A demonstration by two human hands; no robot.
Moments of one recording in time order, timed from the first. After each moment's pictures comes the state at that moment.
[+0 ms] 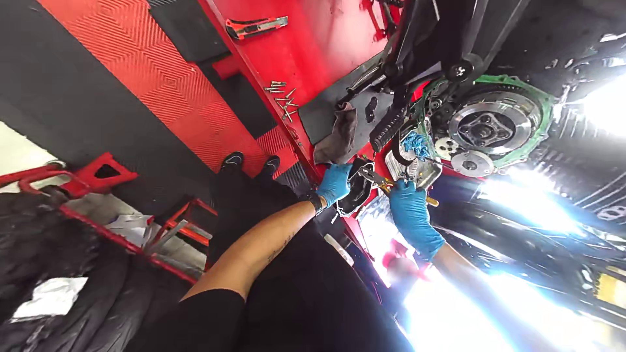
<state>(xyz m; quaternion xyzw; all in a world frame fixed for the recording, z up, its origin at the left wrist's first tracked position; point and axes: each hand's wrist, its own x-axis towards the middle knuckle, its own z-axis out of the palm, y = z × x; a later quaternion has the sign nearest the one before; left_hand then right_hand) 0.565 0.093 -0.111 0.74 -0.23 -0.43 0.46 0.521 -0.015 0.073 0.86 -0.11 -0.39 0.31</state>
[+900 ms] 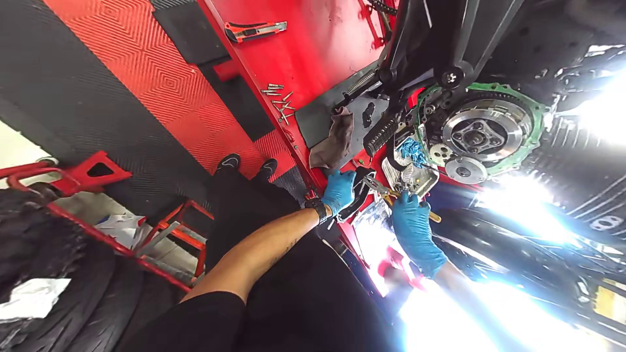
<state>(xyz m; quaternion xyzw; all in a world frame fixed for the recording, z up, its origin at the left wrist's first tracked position) 0.553 0.067 -0.090 0.77 -0.23 -0.41 0.43 0.496 -0.035 0.082 0.86 -0.13 -0.37 0.33</state>
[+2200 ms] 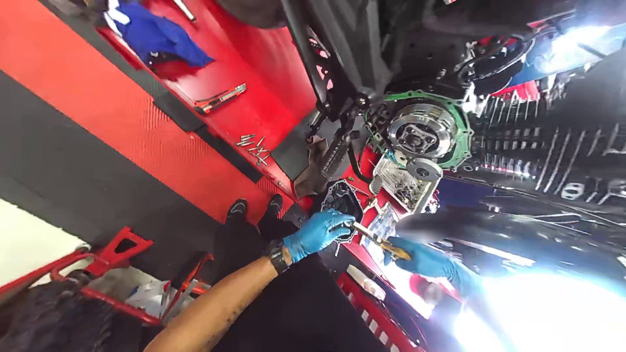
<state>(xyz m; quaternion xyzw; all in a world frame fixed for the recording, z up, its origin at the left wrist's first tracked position) 0.572 0.138 -0.044 0.56 -0.39 -0.35 0.64 0.451 -0.115 0.136 0.77 -0.14 -0.52 -0.35</state>
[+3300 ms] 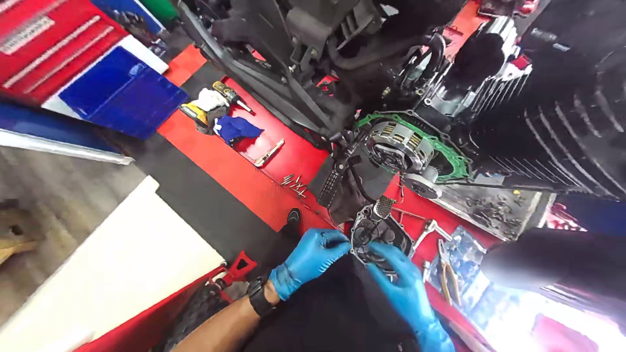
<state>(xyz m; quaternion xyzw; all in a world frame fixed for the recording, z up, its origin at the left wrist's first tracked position) 0.623 0.158 0.087 0.72 -0.25 -0.41 0.49 0.446 -0.026 0.056 0.85 -0.15 0.13 -0.50</state>
